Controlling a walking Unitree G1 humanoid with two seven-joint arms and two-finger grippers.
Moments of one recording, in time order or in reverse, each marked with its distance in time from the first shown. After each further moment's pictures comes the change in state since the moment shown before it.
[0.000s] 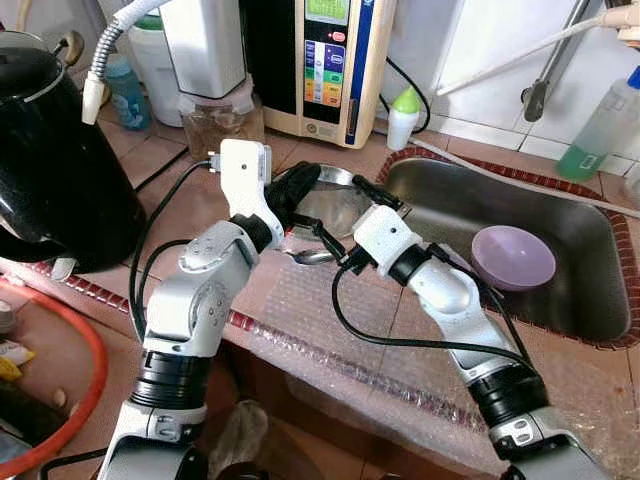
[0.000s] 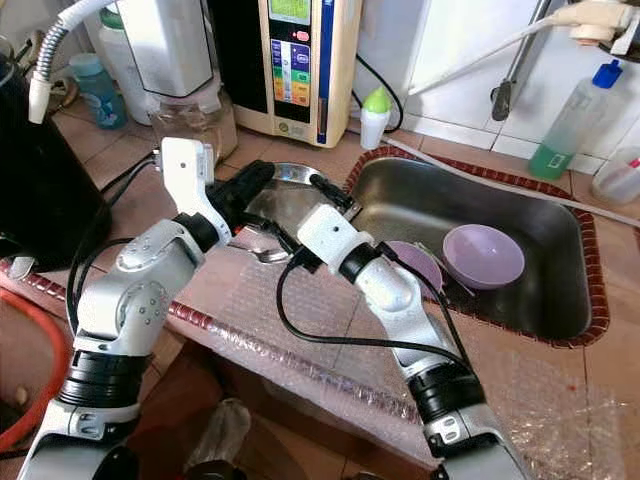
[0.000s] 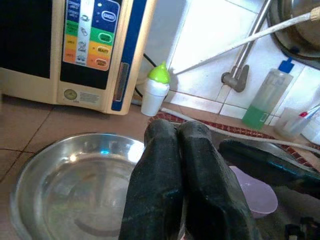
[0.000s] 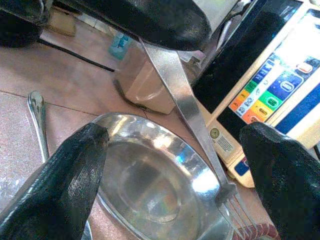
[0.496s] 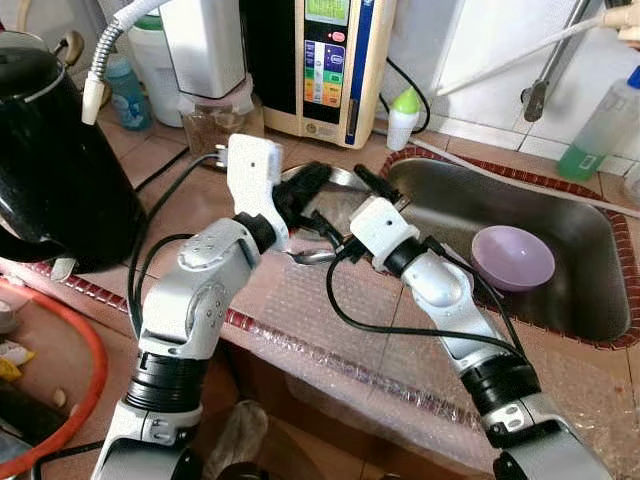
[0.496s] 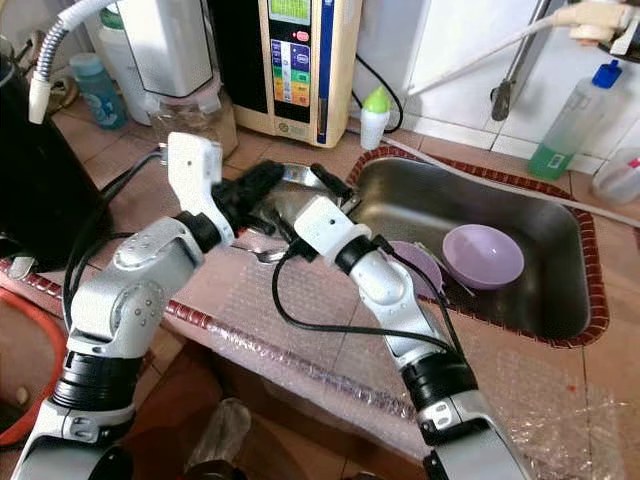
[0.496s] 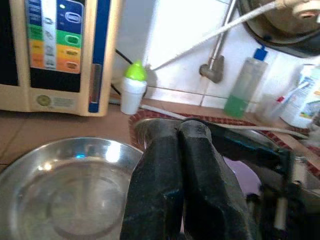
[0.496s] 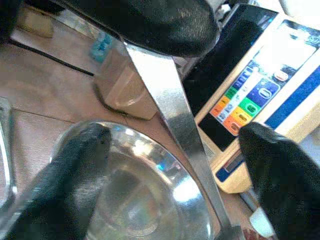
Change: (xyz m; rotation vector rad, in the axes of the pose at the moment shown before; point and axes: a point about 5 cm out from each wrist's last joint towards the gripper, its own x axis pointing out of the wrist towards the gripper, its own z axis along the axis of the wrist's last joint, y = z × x) left arm -0.002 -0.015 0.006 0.042 0.027 -0.105; right arm 0.009 -0.006 -0.001 -0.048 -0.008 -0.077
